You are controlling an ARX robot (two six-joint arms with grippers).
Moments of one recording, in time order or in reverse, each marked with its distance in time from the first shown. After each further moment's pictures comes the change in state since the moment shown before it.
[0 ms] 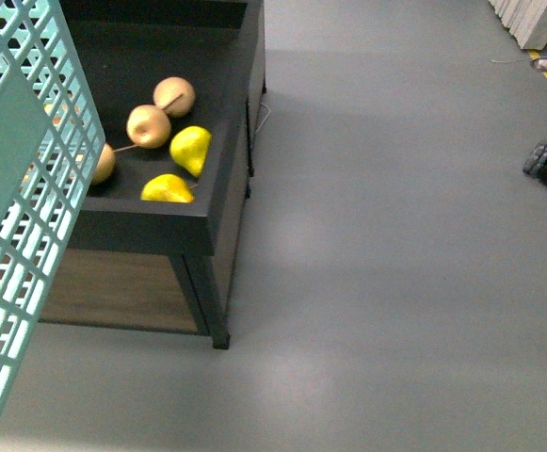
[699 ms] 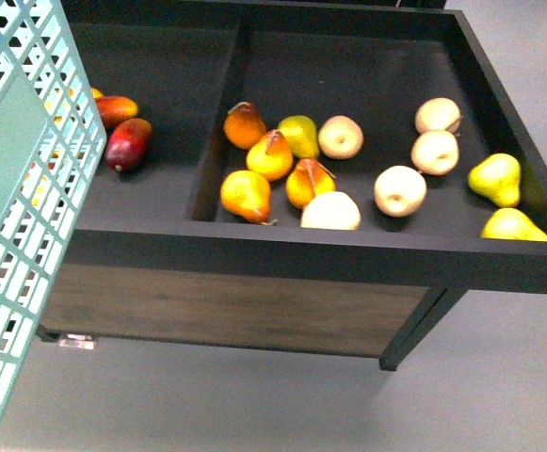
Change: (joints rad) left arm 0.000 -0.001 0.000 0.000 0.001 -0.002; right arm 0.000 0.000 0.000 0.000 0.002 0.000
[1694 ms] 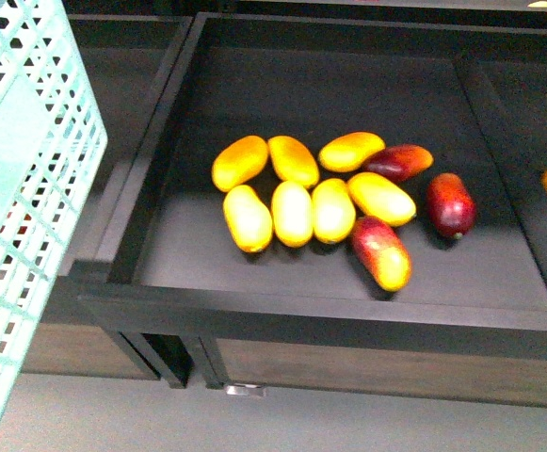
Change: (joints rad) left arm 0.000 0.000 0.000 0.000 0.001 0.002; right arm 0.000 0.000 0.000 0.000 0.001 0.000
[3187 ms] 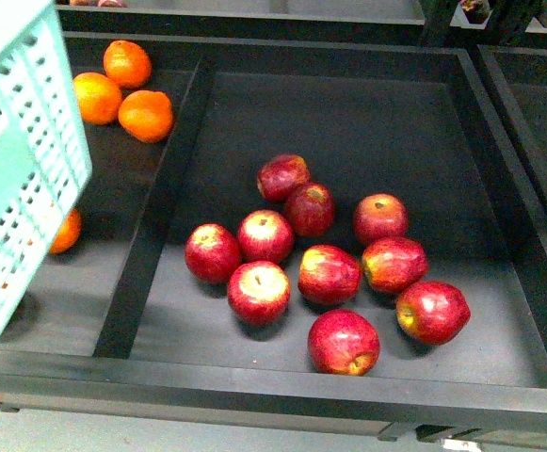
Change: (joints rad) left arm -0.073 0.152 0.132 -0.187 0.045 0.397; right arm 0.000 0.001 0.000 0.000 -0.008 0.000
